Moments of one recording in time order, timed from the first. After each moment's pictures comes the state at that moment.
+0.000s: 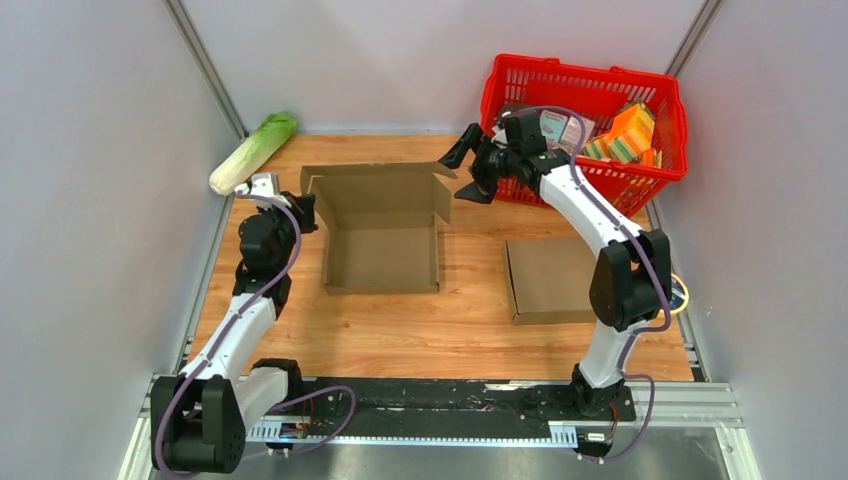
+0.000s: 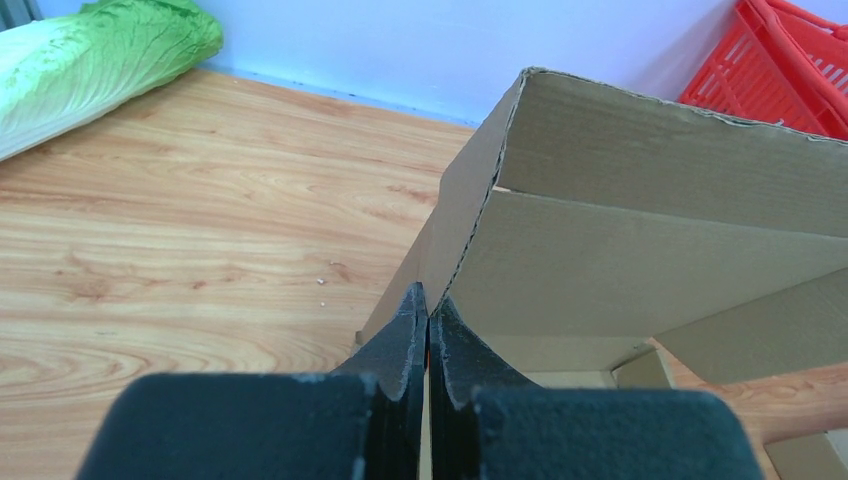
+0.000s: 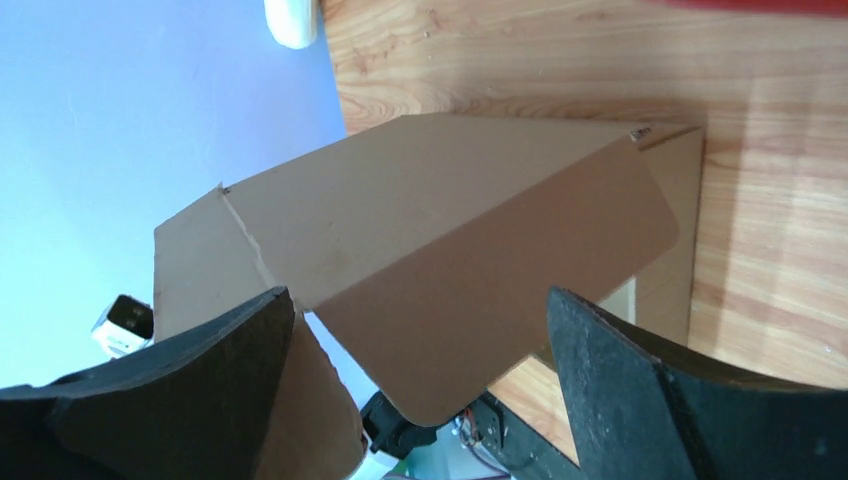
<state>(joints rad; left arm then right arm) -0.05 1.00 0.50 0.48 0.09 -0.33 0.36 1.80 1.60 -0.44 -0.55 0.99</state>
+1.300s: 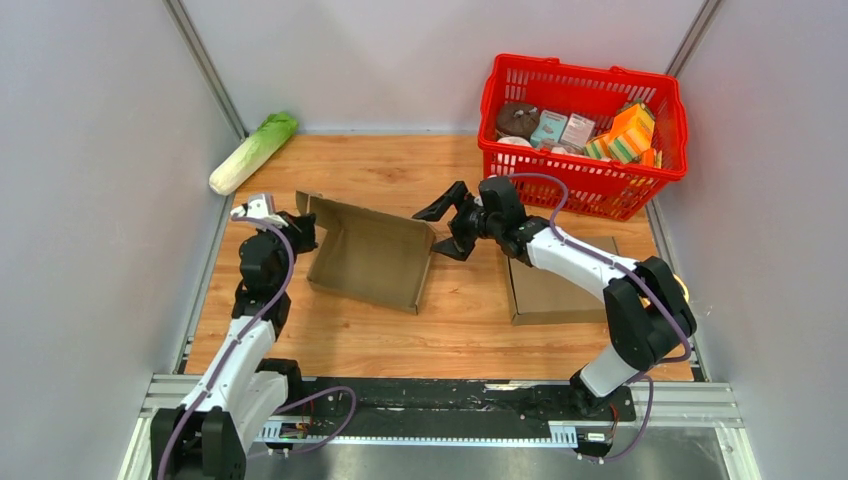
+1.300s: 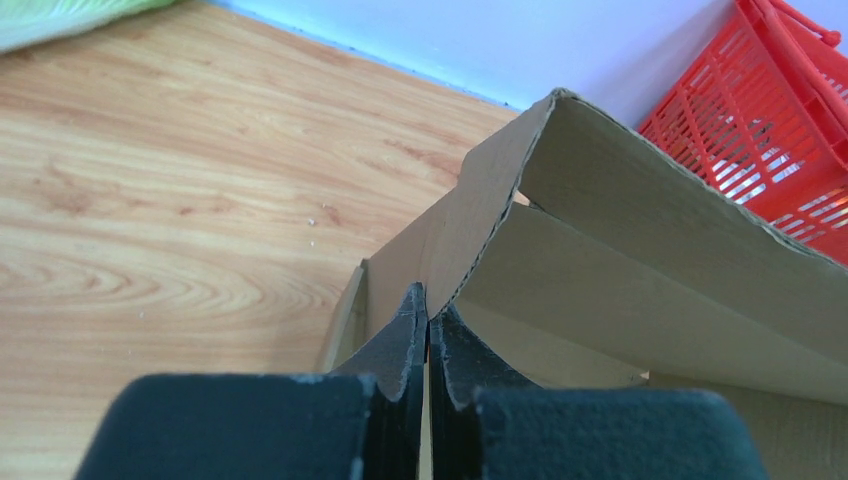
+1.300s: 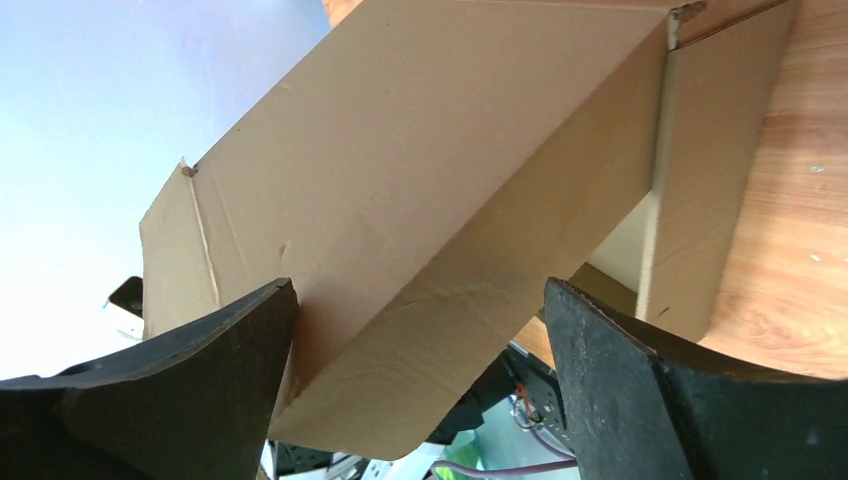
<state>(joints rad) -0.05 0.87 0.39 0.44 0.08 -0.41 0.57 1.58 1.05 0.00 -0.40 1.39</state>
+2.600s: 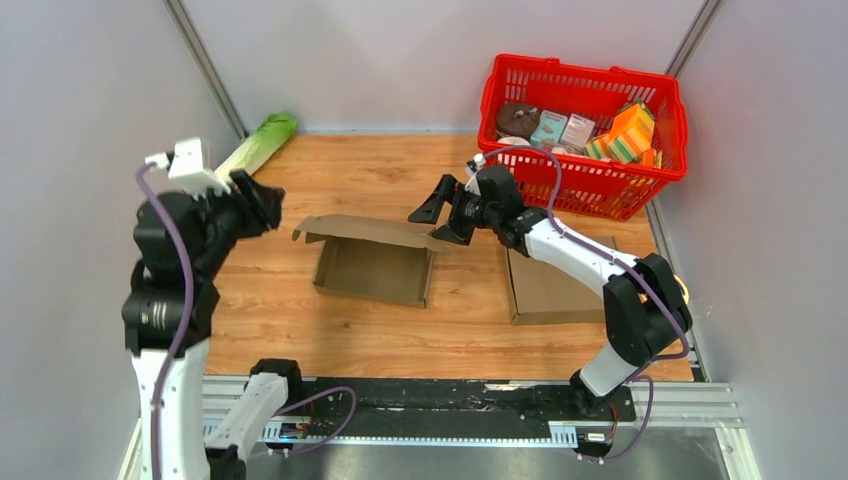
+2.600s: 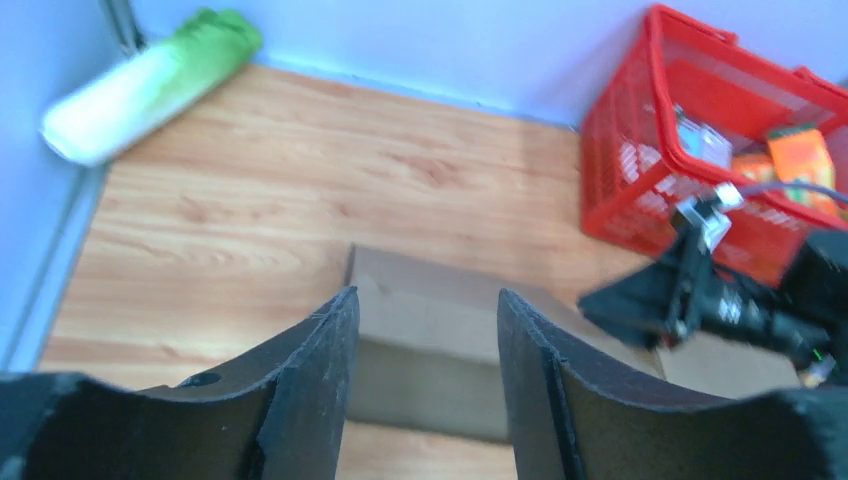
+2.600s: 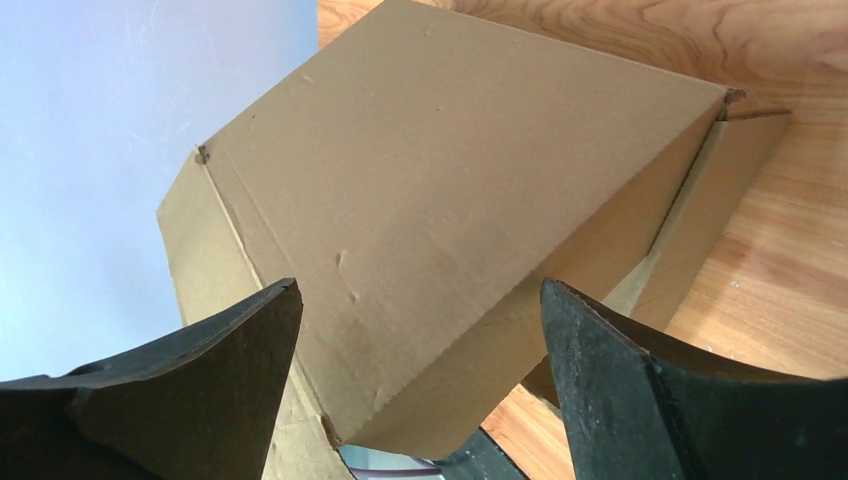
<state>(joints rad) -0.05 0.72 1.34 -0.83 0.11 -0.34 0.57 1.61 1.12 -0.02 -0.42 1.02</state>
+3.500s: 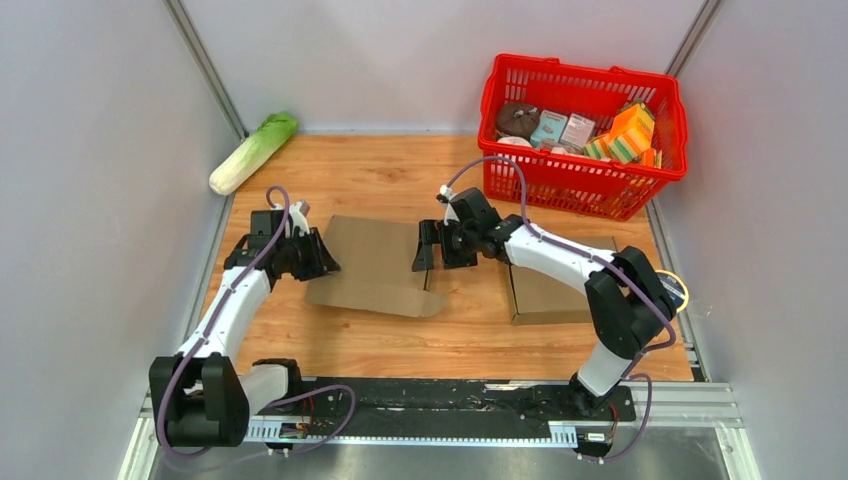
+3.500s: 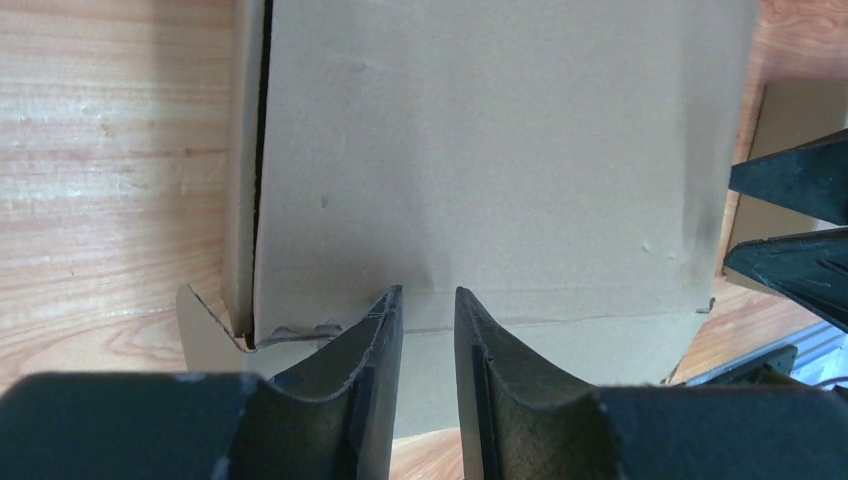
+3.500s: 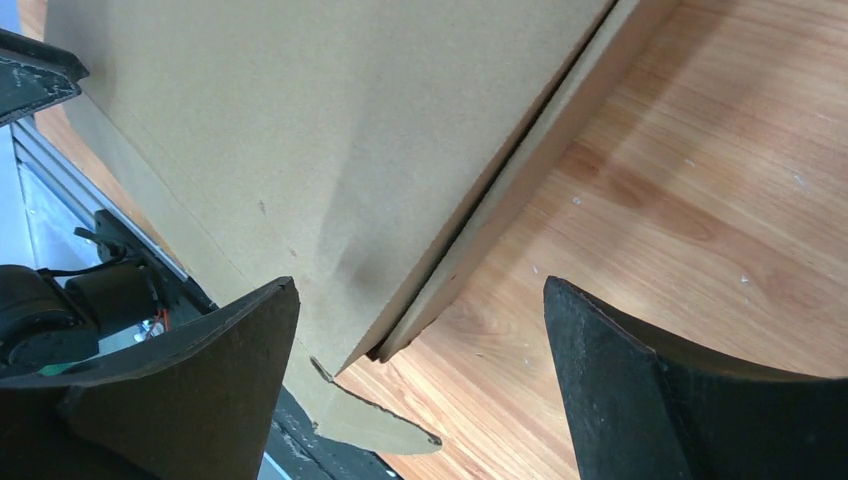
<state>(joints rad) 0.01 1.12 0.74 -0.54 0.43 -0.31 0.68 1.67 1.13 -0.30 -0.32 0.55</state>
